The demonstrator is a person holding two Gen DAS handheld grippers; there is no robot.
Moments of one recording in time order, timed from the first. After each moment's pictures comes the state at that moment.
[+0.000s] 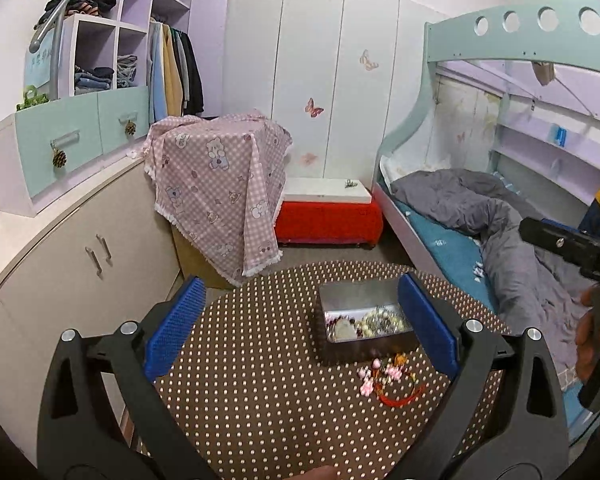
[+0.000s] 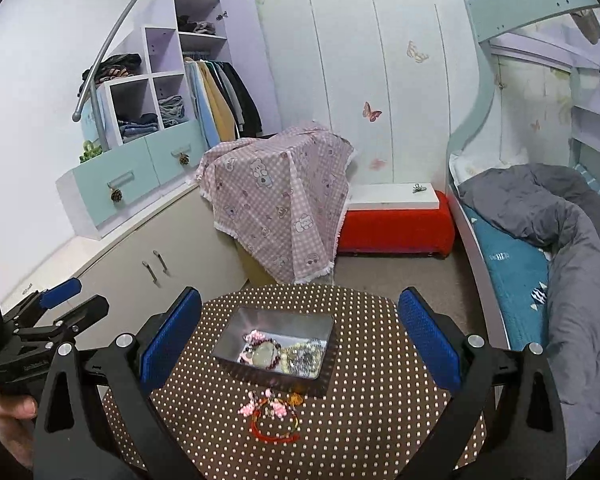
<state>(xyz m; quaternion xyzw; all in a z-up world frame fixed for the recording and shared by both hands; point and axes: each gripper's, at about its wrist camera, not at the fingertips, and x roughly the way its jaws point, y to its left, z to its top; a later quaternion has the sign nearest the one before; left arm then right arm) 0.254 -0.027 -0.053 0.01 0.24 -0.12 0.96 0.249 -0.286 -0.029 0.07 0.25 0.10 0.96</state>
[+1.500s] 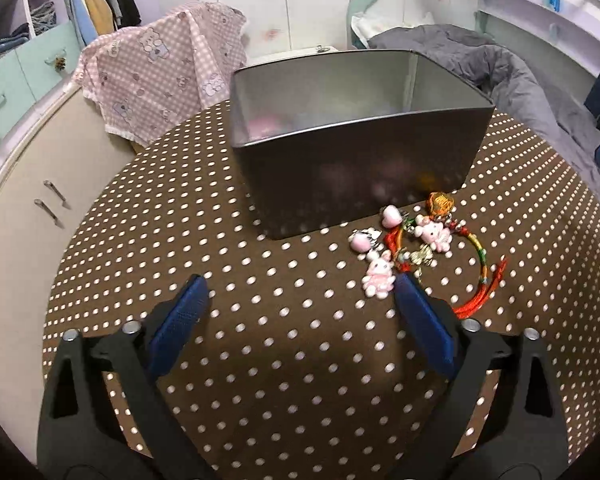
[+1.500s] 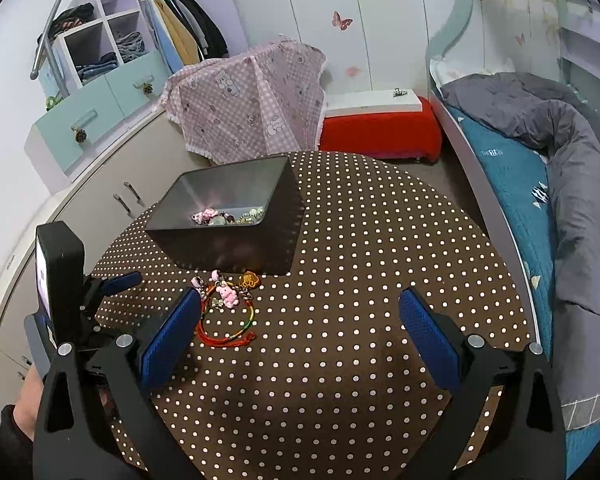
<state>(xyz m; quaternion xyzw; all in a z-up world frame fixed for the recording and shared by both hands) 0.307 -0.106 -0.217 0.13 0.42 -0.15 0.89 0.250 -0.306 -0.152 0.10 0.38 0.08 0.91</state>
